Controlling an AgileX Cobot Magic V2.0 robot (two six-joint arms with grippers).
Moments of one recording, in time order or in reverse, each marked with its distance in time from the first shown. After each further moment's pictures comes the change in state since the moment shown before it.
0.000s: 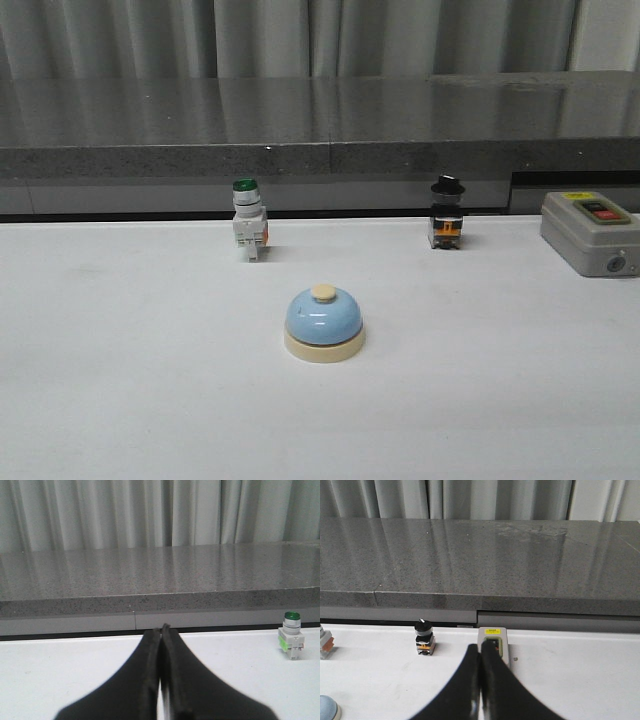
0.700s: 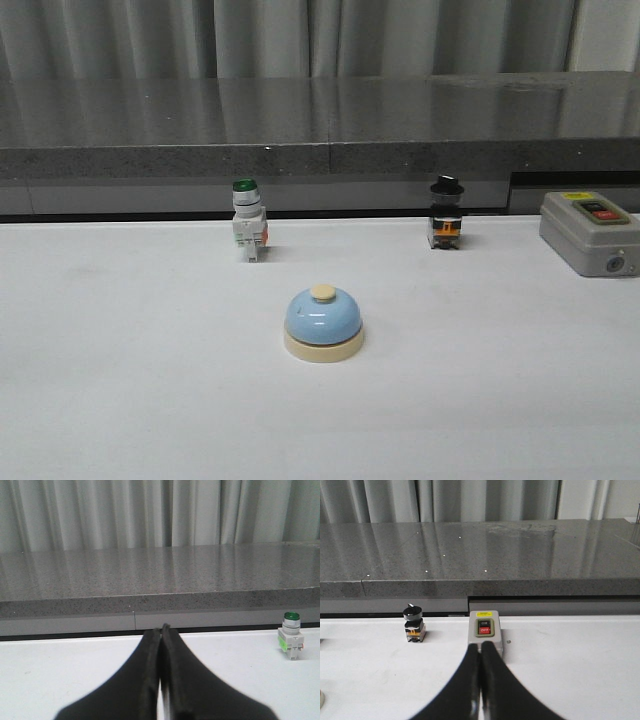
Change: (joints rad) left arm 0.000 0.000 0.000 0.000 0.000 0.000; right arm 0.000 -0.258 0.286 -0.098 -0.089 0.116
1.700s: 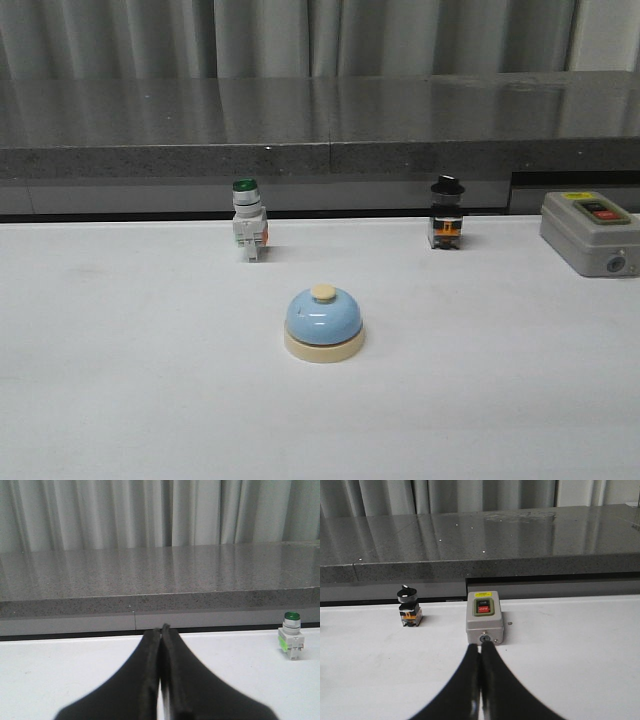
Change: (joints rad) left arm 0.000 0.000 0.000 0.000 0.000 0.000; right arm 0.000 -0.046 0.182 -0.007 -0.145 0.029
